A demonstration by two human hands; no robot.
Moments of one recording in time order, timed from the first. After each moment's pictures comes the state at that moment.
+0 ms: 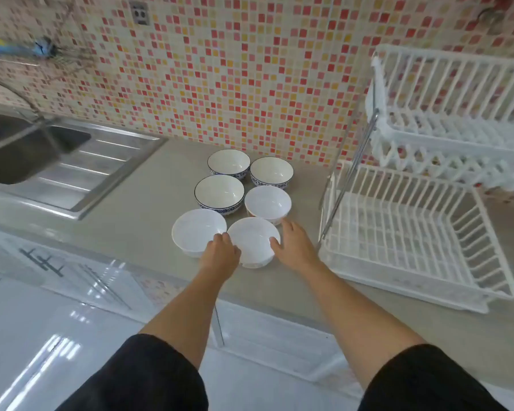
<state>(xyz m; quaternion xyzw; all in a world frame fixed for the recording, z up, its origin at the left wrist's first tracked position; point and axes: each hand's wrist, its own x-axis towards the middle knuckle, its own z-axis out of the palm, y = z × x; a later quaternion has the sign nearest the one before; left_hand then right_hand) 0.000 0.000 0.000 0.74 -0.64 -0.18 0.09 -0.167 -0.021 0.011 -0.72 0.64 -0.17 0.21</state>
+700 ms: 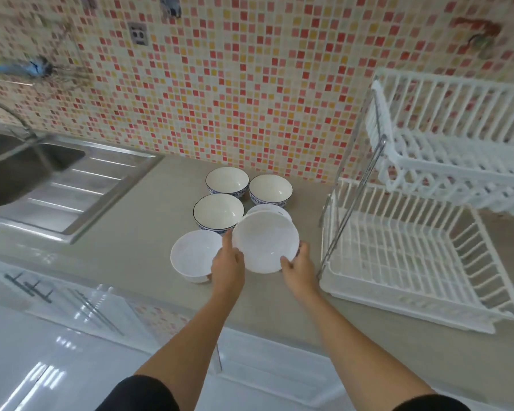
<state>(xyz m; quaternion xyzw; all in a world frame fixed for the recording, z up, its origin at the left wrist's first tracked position) -0.011 -0.007 0.018 0.69 -0.52 -0.29 0.41 -0.154 -0.012 0.008 -0.52 0.68 -0.37 0.36</state>
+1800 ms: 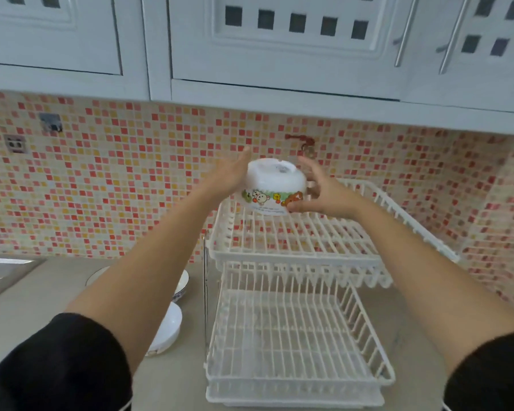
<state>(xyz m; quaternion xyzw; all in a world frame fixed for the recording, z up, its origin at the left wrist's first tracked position) -0.238 -0.132 0.319 0.48 -0.74 -0.31 0.35 -0.449 -0.070 0.316 -0.71 0.59 -0.33 0.21</state>
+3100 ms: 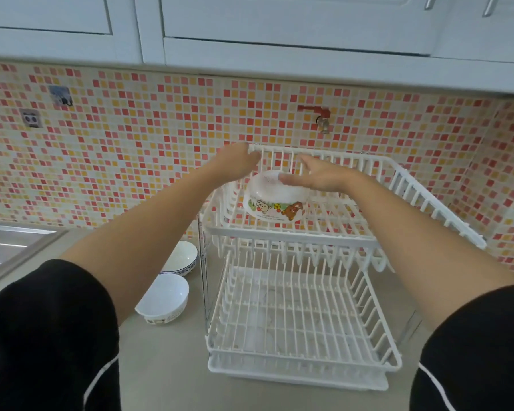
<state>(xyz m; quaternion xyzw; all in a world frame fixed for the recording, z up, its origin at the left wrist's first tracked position) -0.261 -0.132 0.309 0.55 -0.78 -0.14 0.25 -0.450 -0.112 0.303 -0.71 0.66 -0.16 0.19</state>
